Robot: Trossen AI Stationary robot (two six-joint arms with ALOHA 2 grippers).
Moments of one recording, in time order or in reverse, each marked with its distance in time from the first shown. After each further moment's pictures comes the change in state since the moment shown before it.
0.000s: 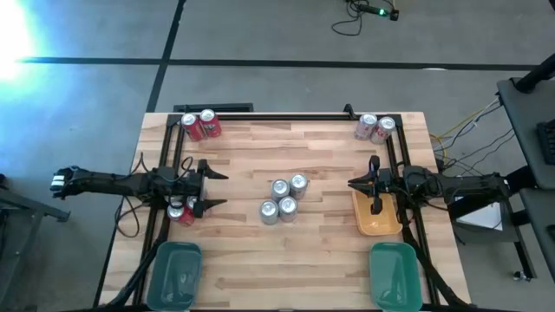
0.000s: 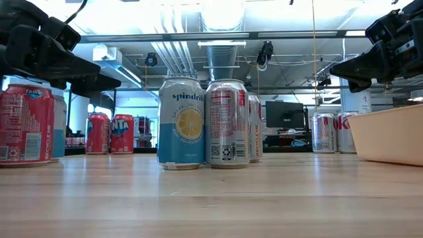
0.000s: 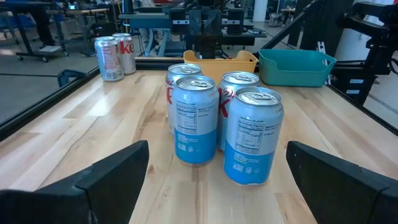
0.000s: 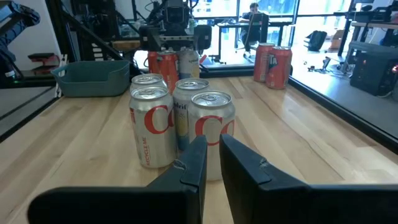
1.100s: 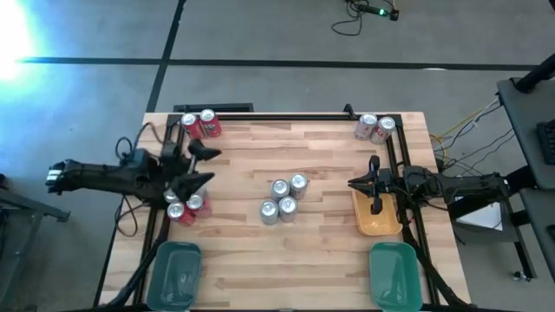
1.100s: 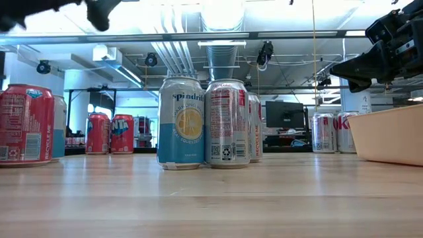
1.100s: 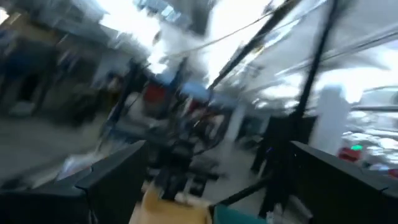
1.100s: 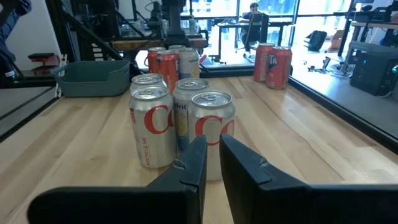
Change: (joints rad) left arm 0.000 0.222 0.399 0.289 -0.048 -0.314; right arm 0.000 0.000 0.000 0.000 0.000 0.000
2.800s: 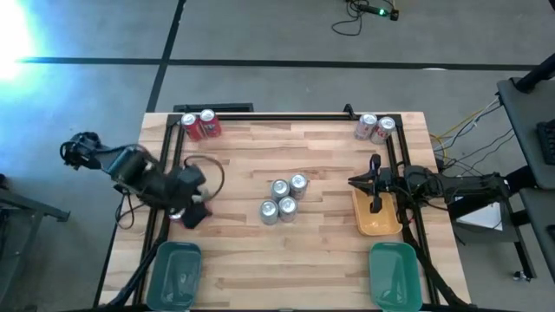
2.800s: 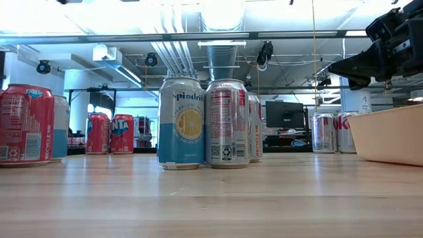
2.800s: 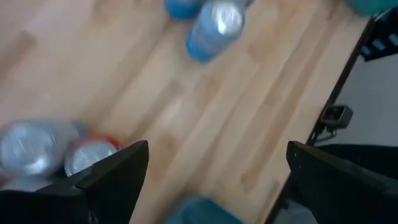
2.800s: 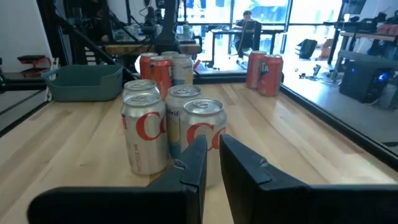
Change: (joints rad) left arm -0.479 0.607 1.018 -1.838 -0.124 -0.781; right arm 0.000 0.000 0.000 0.024 0.027 -0.020
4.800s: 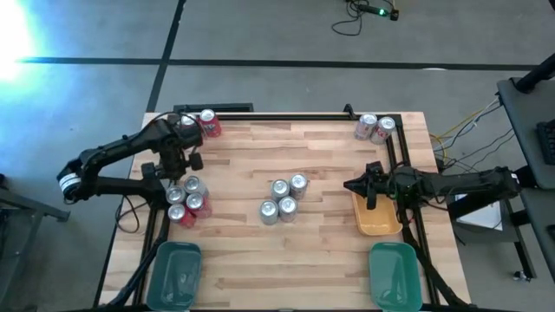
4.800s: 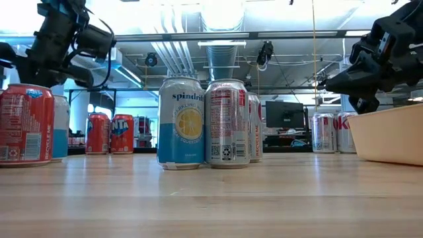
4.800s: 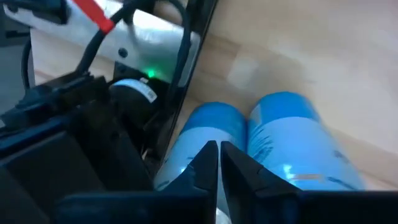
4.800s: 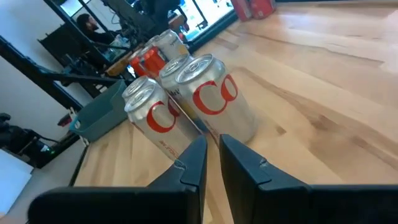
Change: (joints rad) left arm 1.135 -0.077 -0.600 -0.159 0.257 -0.168; right arm 0.000 0.251 0.000 0.060 -0.005 0.618
